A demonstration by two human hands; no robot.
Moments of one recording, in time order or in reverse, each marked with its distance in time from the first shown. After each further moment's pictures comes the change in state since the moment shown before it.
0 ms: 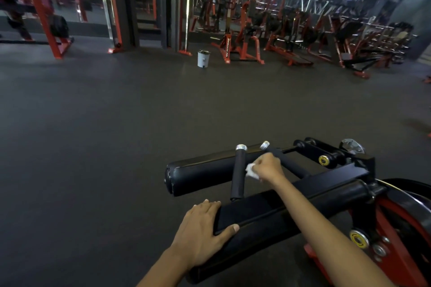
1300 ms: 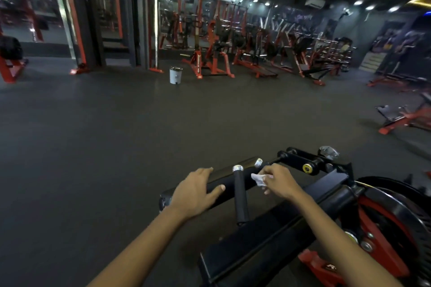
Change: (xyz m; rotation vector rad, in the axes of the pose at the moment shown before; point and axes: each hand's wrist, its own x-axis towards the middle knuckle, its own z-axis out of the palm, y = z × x) left_hand 0.093 -0.039 -0.093 -0.072 0.138 0.176; right_hand -0.018 -0.006 -0.035 -0.048 0.029 -0.192
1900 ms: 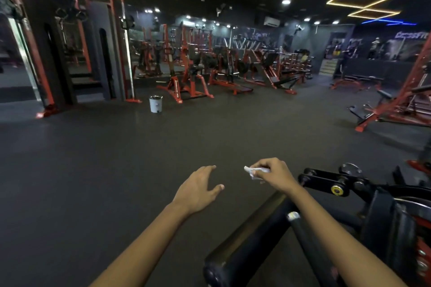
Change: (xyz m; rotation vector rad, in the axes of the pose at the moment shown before) left_hand 0.133 -0.136 -0.143 -0.043 -0.069 0.196; right_hand 0.114 -0.181 0.036 0.277 0.223 -0.043
